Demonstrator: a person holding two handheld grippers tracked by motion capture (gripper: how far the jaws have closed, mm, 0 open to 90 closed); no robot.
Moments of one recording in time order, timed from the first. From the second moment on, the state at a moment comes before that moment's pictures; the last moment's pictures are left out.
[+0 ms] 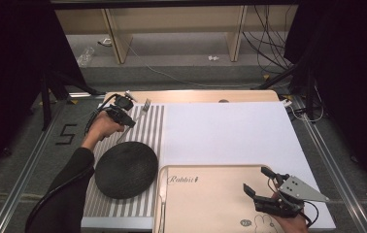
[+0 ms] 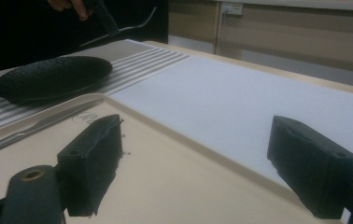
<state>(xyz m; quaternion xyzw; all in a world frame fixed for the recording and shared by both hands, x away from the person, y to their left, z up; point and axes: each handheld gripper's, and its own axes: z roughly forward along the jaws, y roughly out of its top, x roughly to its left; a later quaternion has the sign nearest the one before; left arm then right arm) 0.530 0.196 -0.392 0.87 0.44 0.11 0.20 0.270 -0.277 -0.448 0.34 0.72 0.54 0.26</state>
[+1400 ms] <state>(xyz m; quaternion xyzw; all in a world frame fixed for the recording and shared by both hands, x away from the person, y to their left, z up) 0.381 0.108 -0.397 0.88 0.29 -0.02 0.38 0.269 -0.278 -0.447 0.34 0.72 0.54 0.26</state>
